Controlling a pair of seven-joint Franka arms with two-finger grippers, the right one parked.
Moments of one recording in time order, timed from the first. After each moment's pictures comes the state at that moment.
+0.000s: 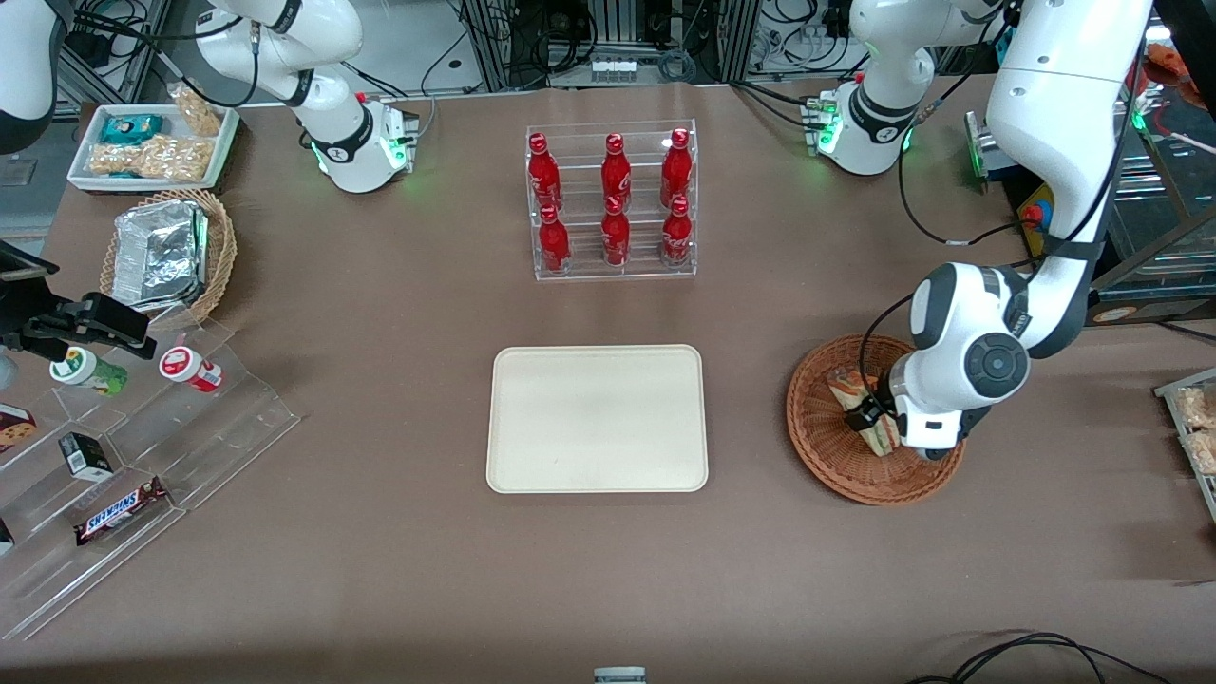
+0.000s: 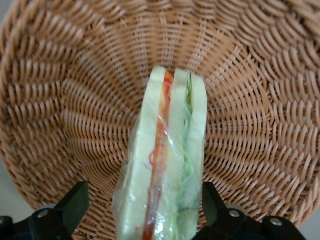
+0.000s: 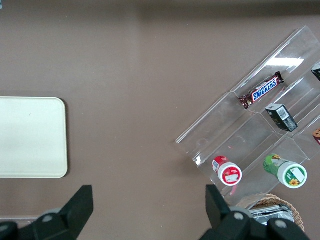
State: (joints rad) arm 0.00 0.46 -0.19 -1.93 0.04 2.20 -0.94
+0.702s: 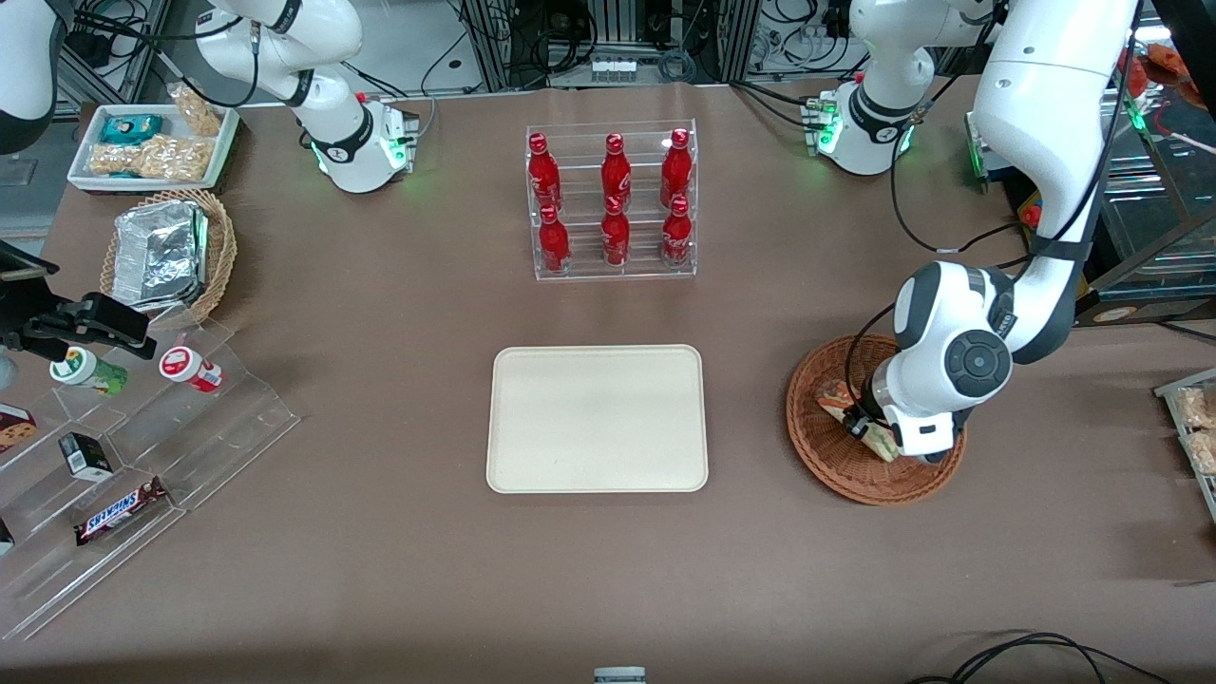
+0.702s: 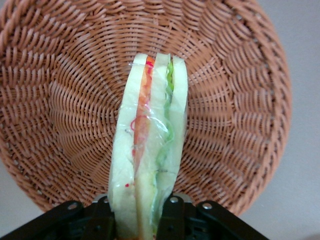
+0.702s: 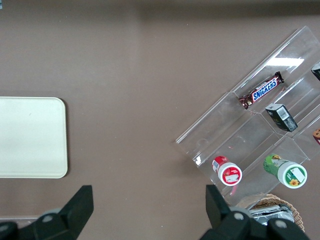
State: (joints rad) arm -0.05 0.45 -0.19 -1.85 0.04 2.16 -1.16
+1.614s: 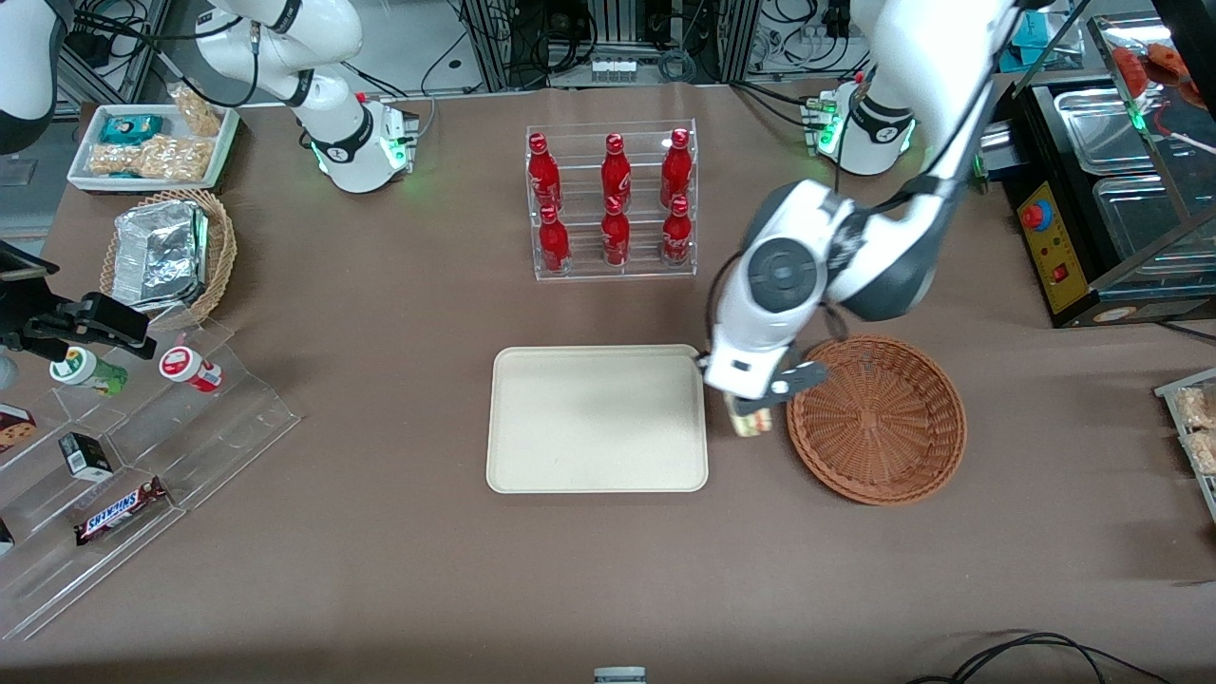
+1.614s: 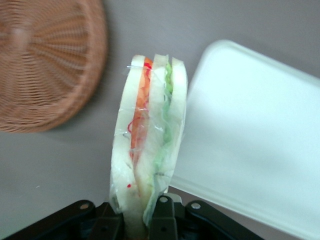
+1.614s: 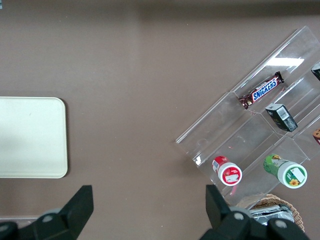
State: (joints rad) arm -0.41 0.48 -0.21 -1.59 0.04 1.94 -0.96
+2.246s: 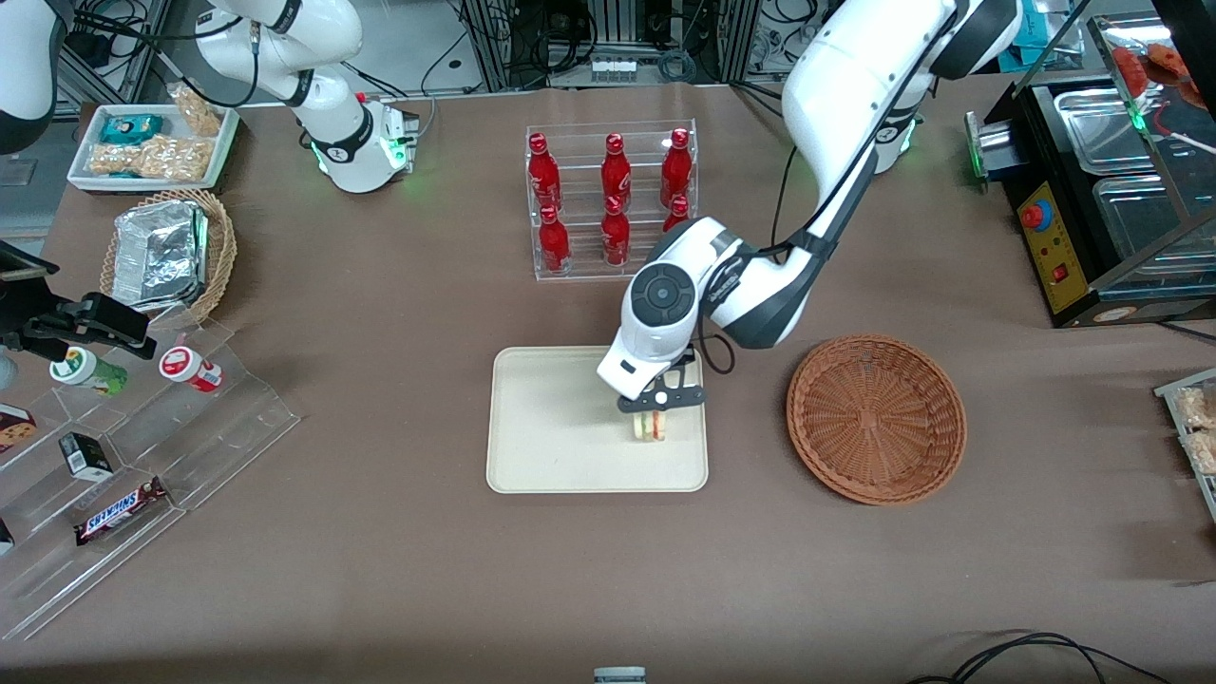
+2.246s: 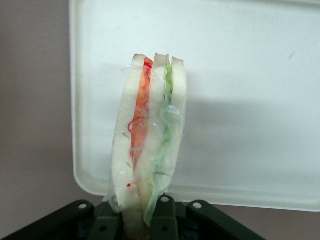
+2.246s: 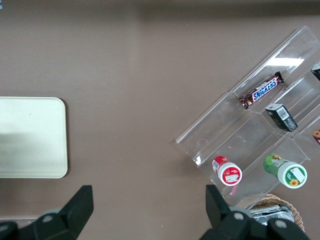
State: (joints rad) arm -0.55 0.70 -0.21 -1.46 0.05 2.09 -0.80
